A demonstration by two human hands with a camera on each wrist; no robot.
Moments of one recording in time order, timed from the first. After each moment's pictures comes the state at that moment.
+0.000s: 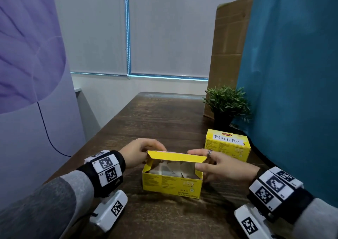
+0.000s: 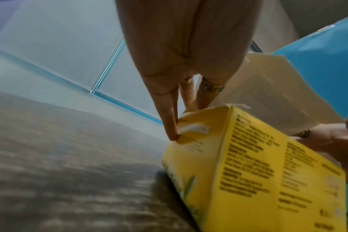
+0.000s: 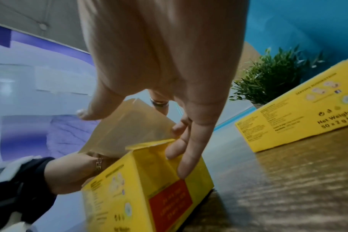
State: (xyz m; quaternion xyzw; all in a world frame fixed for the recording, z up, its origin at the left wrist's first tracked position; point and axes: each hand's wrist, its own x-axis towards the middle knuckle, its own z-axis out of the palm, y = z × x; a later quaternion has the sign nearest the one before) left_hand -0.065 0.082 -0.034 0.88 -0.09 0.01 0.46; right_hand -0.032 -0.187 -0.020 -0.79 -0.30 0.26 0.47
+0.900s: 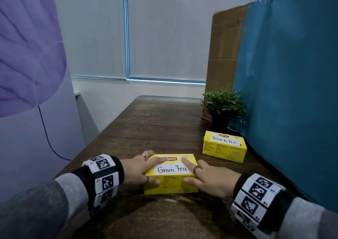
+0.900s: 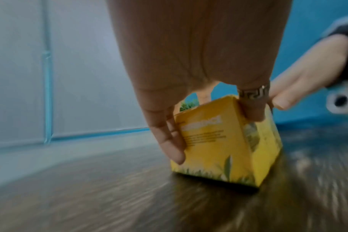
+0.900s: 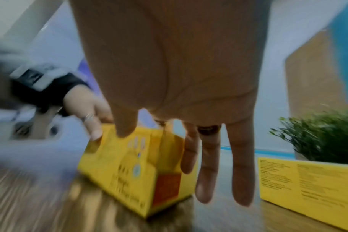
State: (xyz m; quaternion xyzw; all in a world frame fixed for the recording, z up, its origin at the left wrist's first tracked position) left_hand -0.088 0.073 -0.031 0.98 -0.10 -0.16 0.10; right_hand -0.062 -0.167 -0.025 -0.94 -0.32 0.14 -0.01
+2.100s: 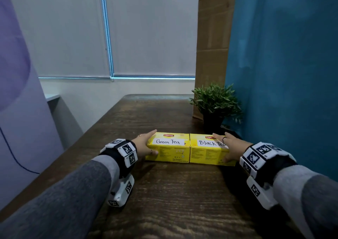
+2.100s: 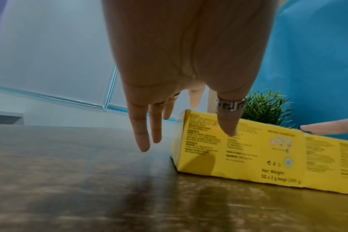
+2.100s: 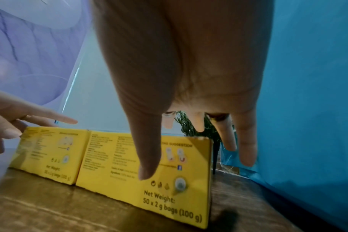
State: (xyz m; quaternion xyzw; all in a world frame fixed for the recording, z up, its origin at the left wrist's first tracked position) left_hand 0.091 0.070 -0.050 0.97 0.02 -0.06 0.25; right_hand 0.130 -0.248 -0.029 -0.99 -0.13 0.10 0.00
